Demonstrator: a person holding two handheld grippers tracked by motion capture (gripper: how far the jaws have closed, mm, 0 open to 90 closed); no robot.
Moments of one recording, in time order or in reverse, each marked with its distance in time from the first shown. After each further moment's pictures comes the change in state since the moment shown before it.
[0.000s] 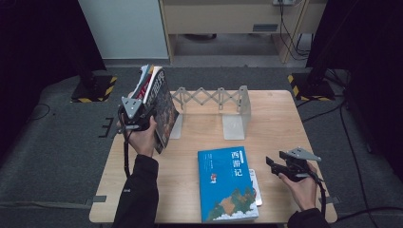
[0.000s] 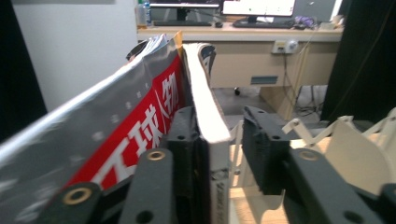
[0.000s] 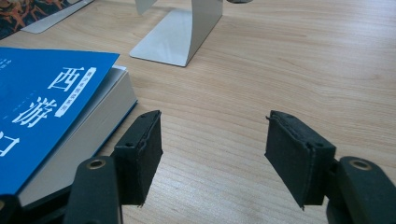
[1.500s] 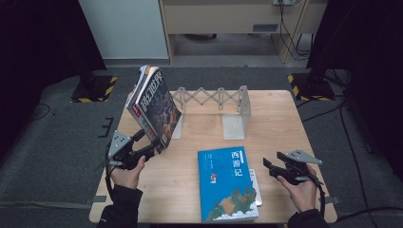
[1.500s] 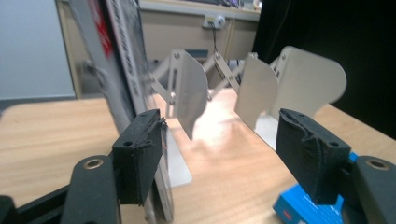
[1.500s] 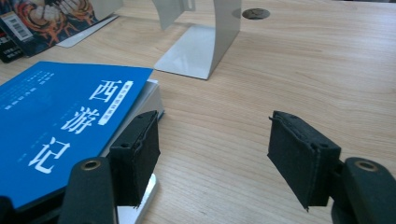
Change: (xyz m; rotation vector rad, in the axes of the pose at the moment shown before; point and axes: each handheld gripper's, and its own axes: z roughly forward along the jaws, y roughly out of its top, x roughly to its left) left arm 0.013 -0.062 -0.072 0.096 -0.301 -0.036; right arm 0.015 0.004 -0.011 -0.045 0.047 0.000
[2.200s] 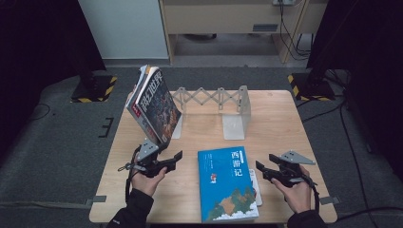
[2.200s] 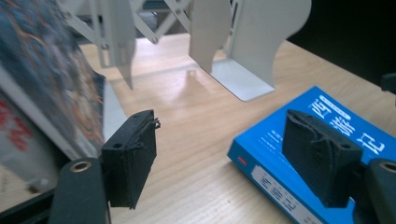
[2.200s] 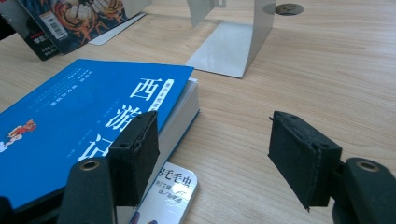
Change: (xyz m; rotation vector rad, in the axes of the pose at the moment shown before) left arm -0.038 -0.037 0.035 0.188 -0.145 0.050; right arm 0.019 0.001 0.004 0.016 0.075 0.004
